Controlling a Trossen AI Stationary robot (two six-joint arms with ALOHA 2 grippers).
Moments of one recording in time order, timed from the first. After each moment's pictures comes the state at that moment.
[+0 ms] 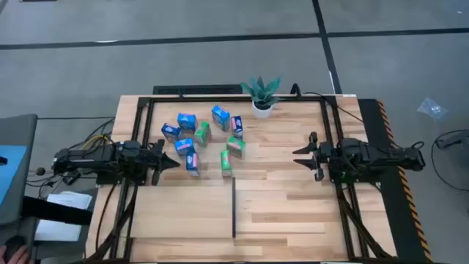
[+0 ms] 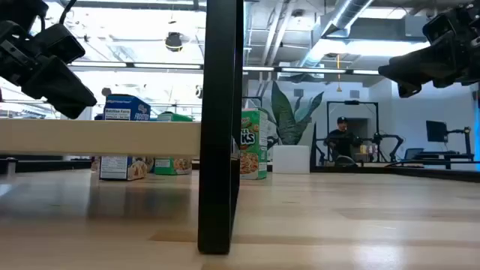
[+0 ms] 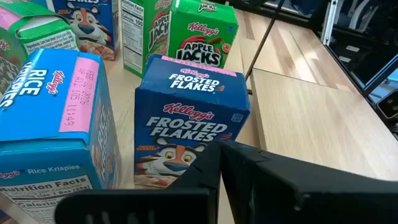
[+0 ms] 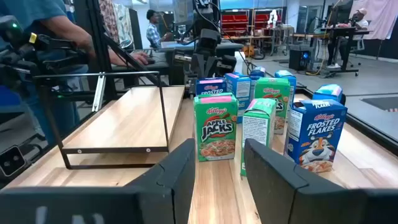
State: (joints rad) left arm 0.00 0.01 0.12 -0.43 -0.01 -0.25; right arm 0.00 0.01 0.03 -0.05 0.00 0.04
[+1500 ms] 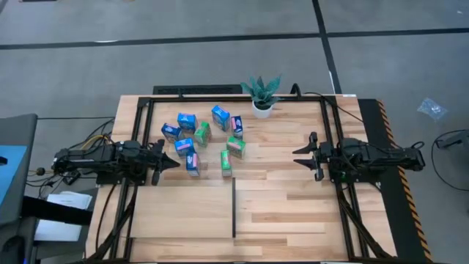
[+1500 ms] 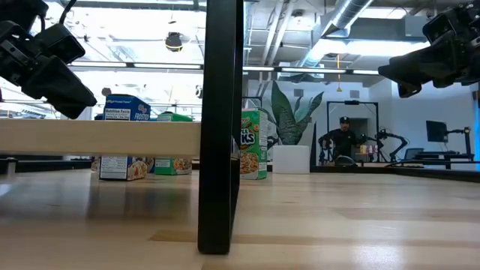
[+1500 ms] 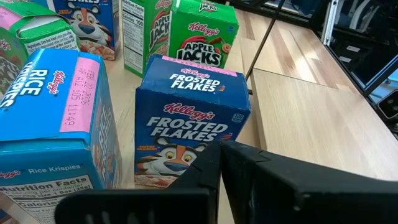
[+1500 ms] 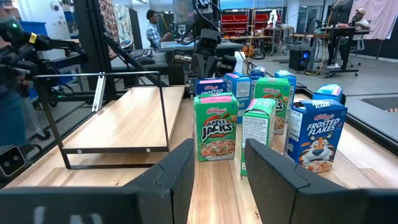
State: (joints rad) left arm 0.00 0.01 0.12 -0.43 -0.02 -0.25; right arm 0.00 0.01 0.03 -0.05 0.00 0.04
